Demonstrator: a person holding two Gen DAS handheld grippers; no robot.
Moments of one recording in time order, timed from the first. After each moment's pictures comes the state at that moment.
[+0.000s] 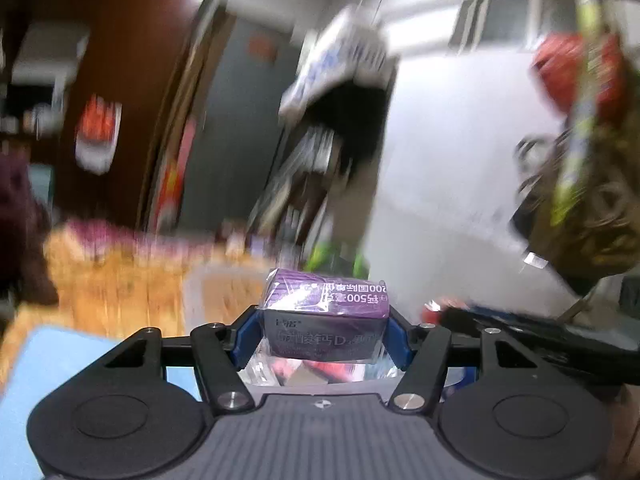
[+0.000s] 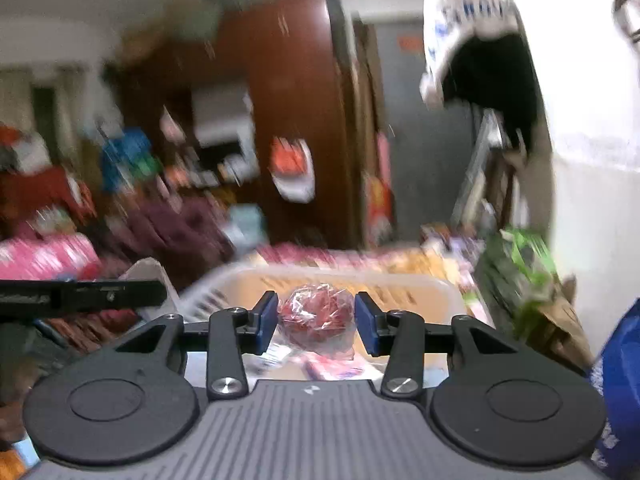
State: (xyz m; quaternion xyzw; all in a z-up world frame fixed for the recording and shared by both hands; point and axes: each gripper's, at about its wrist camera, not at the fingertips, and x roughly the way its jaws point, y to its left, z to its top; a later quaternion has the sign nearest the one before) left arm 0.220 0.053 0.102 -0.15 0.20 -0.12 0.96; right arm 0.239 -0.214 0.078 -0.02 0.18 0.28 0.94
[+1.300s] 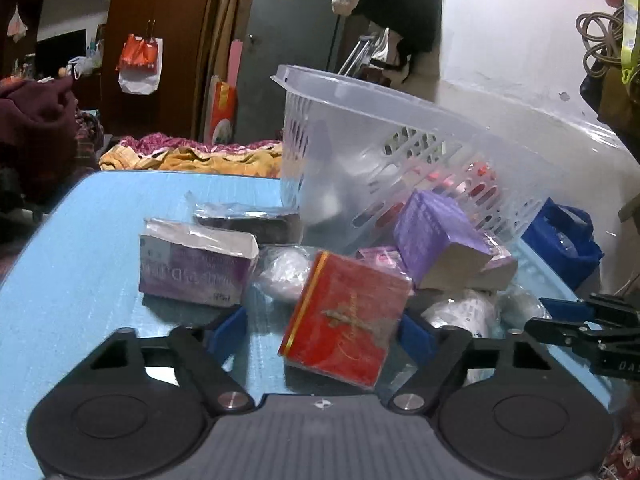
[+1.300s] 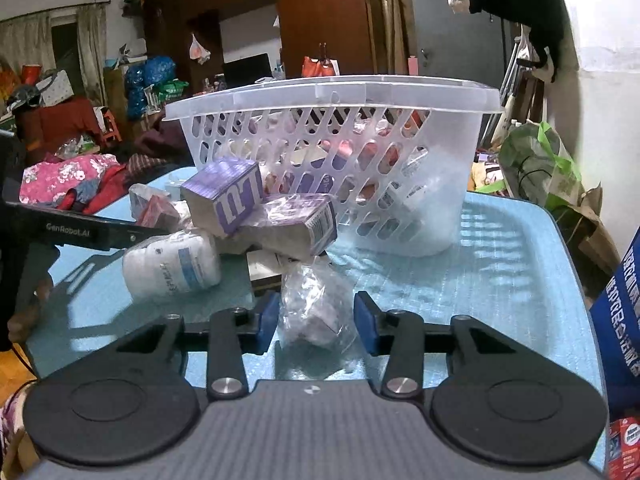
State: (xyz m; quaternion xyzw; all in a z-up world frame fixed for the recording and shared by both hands) left arm 0.174 0.070 -0.028 -0.09 0.30 -0.05 0.95; right arm 0.165 -0.263 -0.065 -0.05 0.26 0.34 0.90
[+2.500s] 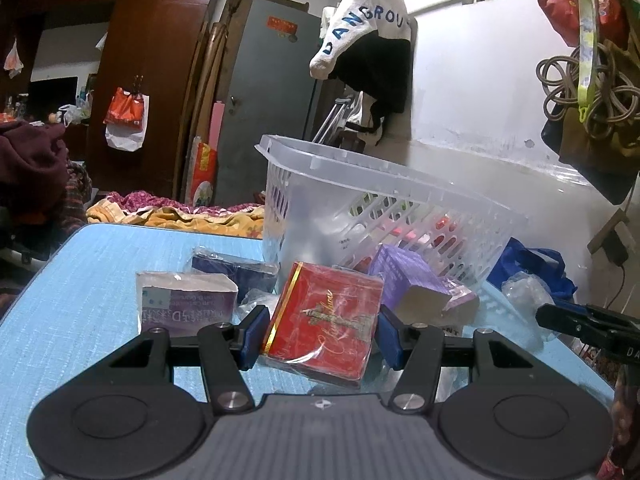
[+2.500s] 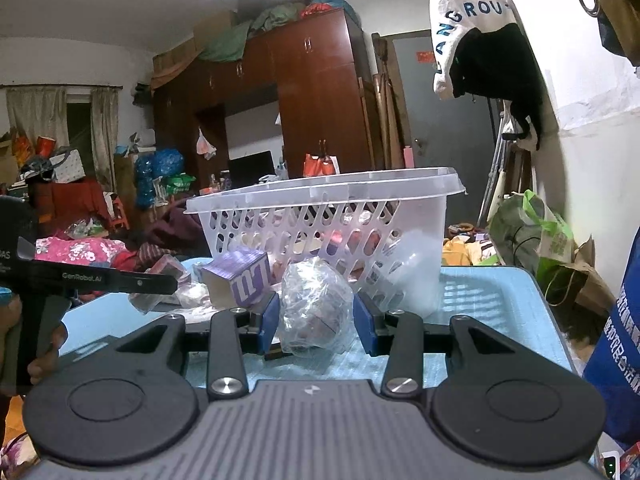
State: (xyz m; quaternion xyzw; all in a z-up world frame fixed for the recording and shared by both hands) left arm 0.143 0.069 -0.018 -0.10 0.19 -0.07 0.97; right arm 0.138 -0.293 -0.062 0.02 0.12 0.35 0.93
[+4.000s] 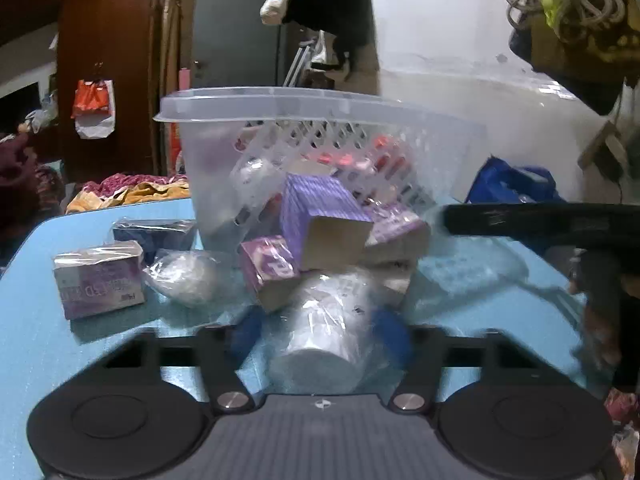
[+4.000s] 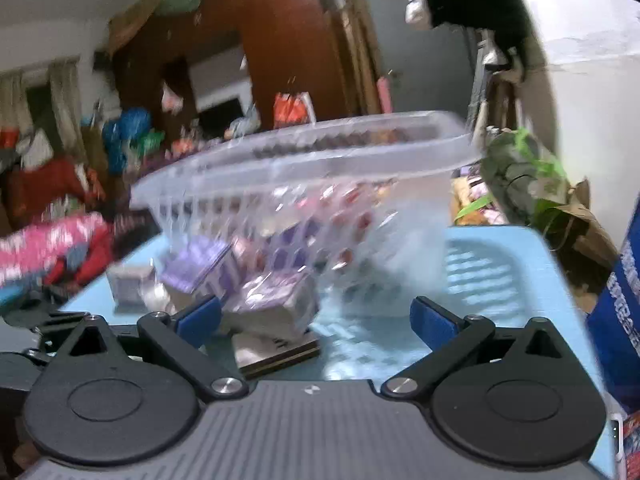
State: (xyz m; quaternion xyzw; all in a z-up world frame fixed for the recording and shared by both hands) left arm 0.167 -0.002 -0.021 -0.01 0.28 -0.10 0.96; right arm 0.204 -0.248 -0.039 0.01 0.24 0.32 0.92
